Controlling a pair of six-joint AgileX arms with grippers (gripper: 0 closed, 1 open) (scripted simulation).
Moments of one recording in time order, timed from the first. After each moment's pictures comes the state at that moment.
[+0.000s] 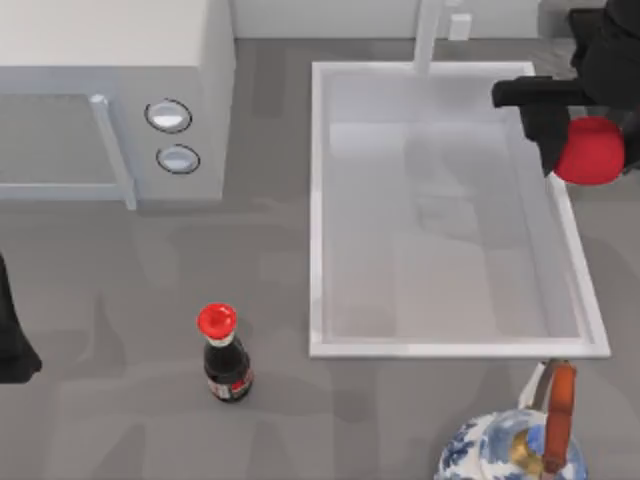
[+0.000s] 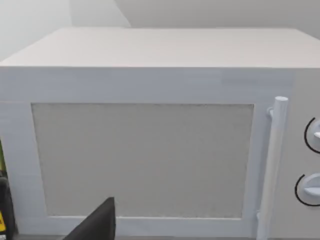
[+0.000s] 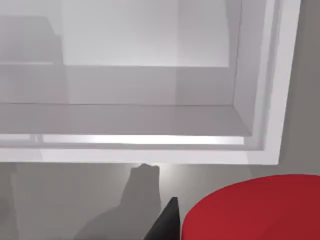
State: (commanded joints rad) left arm 0.00 0.00 0.00 0.00 0.00 0.00; right arm 0.32 1.95 1.89 -1.47 0.02 0.33
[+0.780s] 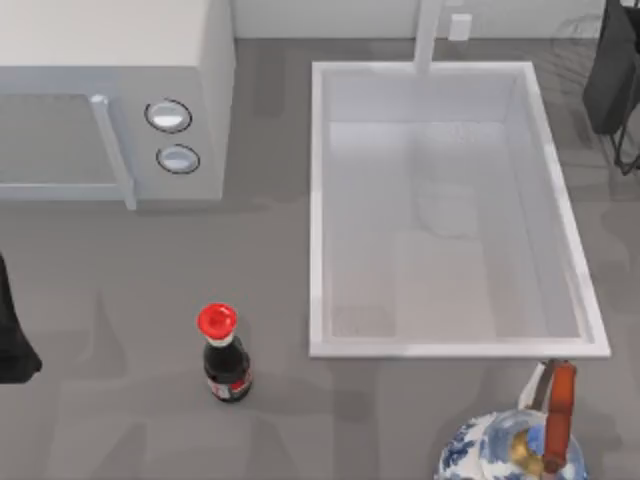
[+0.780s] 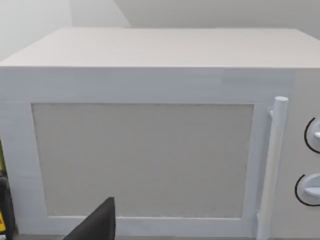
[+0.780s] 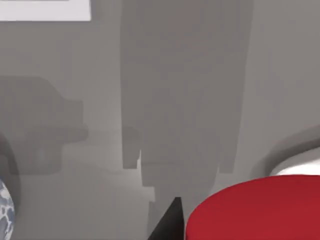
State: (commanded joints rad) left arm 0.00 0.00 0.00 0.00 0.00 0.00; right arm -0.07 1.48 1.26 -1.35 0.00 -0.06
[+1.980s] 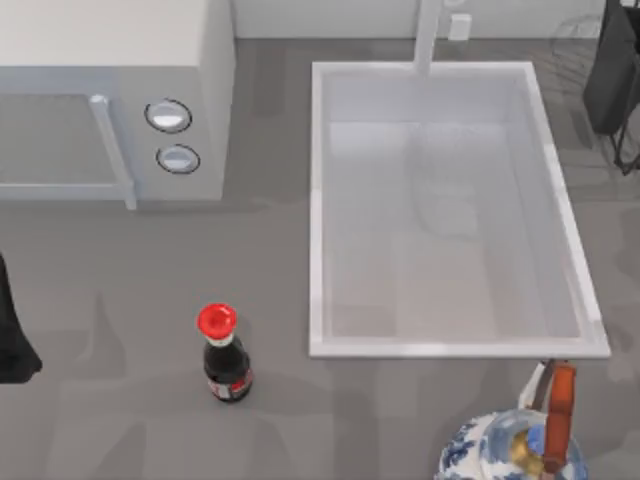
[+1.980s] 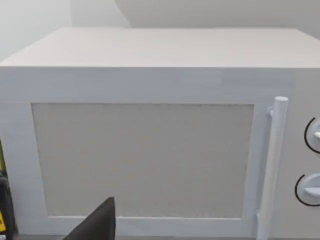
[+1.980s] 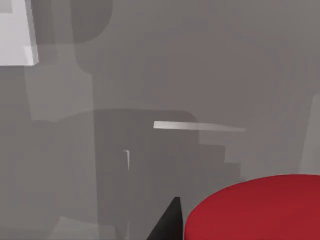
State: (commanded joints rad) left arm 0.00 0.00 0.00 0.00 0.00 0.00; right arm -0.07 1.56 0.90 -0.90 0.00 -0.06
